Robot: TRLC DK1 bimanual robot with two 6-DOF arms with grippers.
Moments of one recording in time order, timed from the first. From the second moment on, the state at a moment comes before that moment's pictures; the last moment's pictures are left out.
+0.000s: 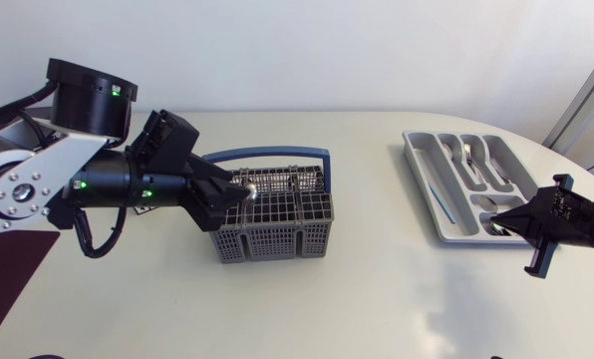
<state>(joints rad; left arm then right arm) -0.43 1.27 0.84 -0.24 0.35 0.27 -0.56 1.46 0.73 -0.32 -0.67 -1.53</state>
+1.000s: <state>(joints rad) -0.42 1.28 0.82 -0.24 0.30 0.27 -0.71 1.87 0.83 0.15 -0.49 -1.82</state>
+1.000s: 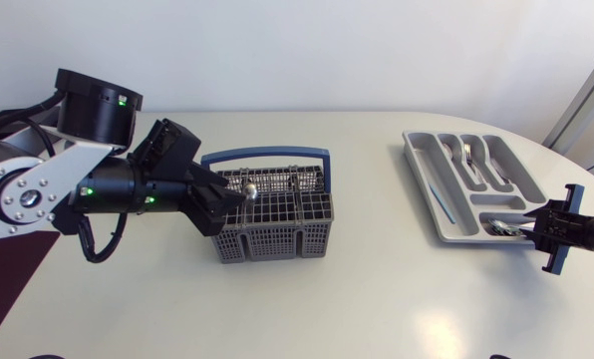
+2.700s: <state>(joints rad) -0.38 1.54 0.82 0.02 0.40 0.20 -0.16 1.15 0.71 -0.47 -0.41 -1.21</state>
